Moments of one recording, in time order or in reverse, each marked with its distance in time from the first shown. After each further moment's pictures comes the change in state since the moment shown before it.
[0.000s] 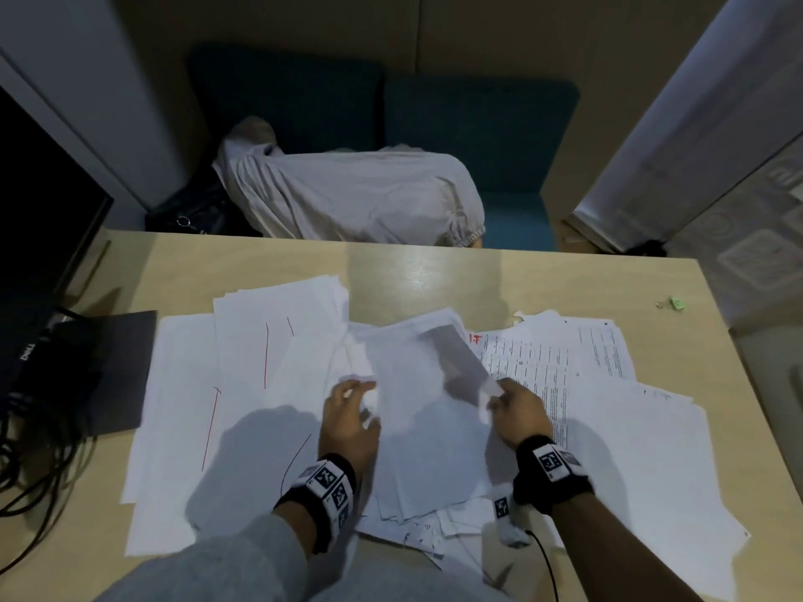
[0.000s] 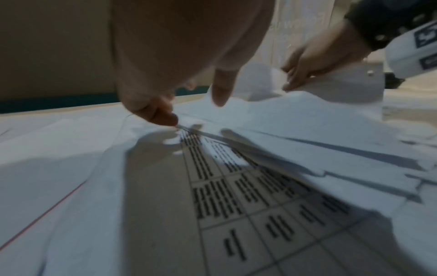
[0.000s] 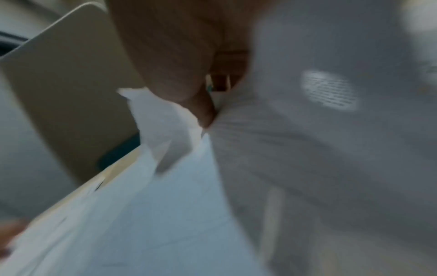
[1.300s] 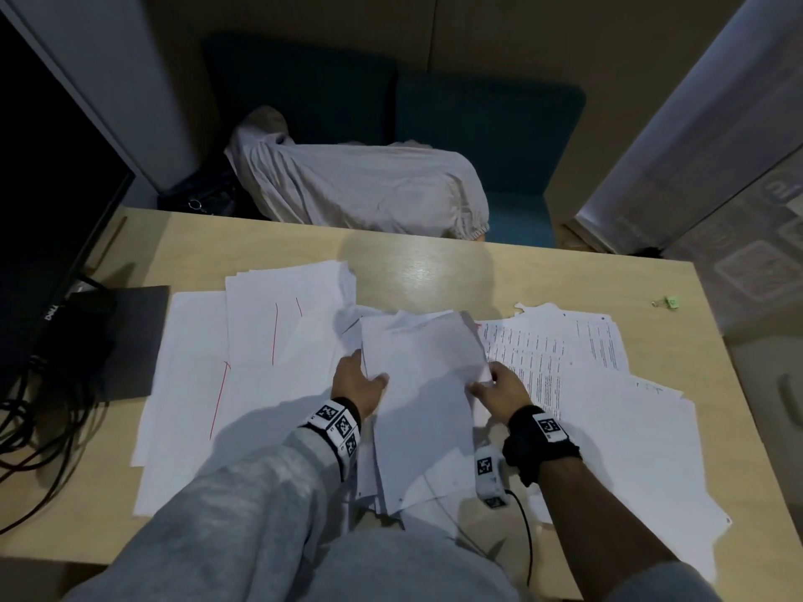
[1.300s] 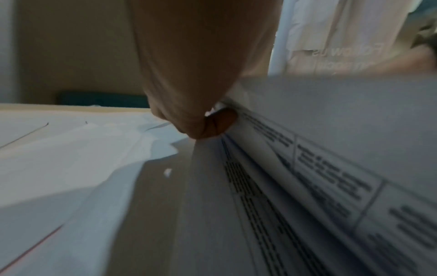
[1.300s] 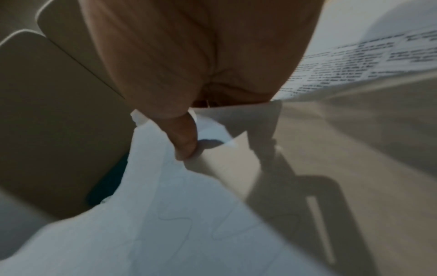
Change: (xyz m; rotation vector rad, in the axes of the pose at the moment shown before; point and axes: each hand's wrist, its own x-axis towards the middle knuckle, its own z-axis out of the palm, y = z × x) left_hand 0.026 0.026 -0.011 -0.198 -0.068 -0.280; right_hand 0.003 -0.012 0.009 0.199 -0.149 0.013
